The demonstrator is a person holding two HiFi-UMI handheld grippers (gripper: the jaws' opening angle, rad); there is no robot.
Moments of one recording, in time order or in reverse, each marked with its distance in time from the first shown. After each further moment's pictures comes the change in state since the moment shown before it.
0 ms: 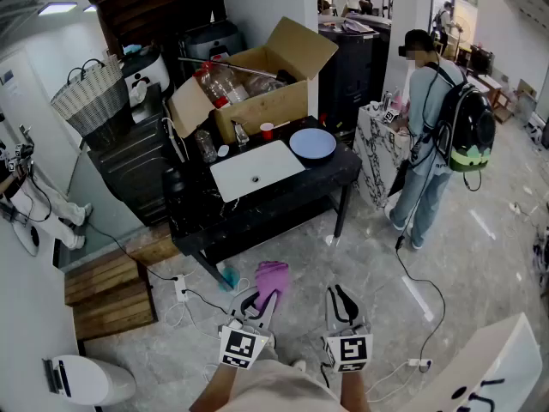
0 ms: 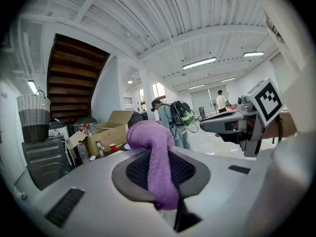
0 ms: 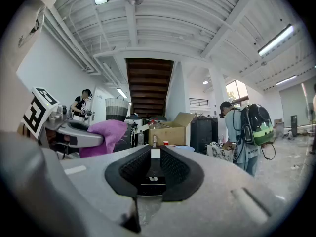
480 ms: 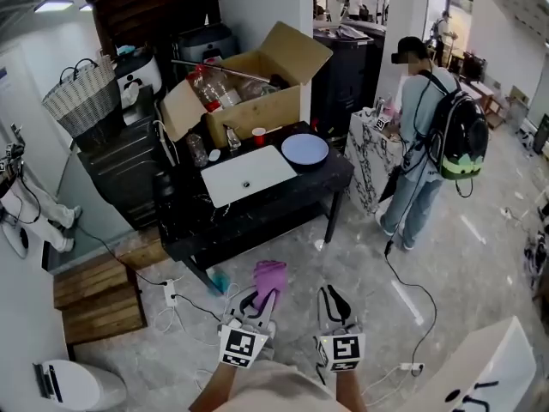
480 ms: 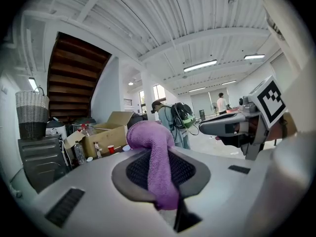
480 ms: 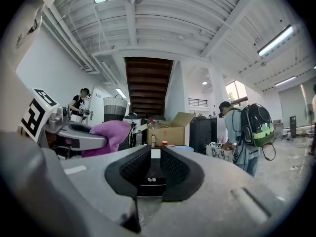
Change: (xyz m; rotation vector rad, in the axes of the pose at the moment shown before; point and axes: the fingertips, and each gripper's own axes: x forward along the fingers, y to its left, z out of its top) left arm 0.023 0.000 -0.003 -0.013 -0.026 -0.001; right arm 0.017 -0.005 -0.005 -0.002 0.008 -0.009
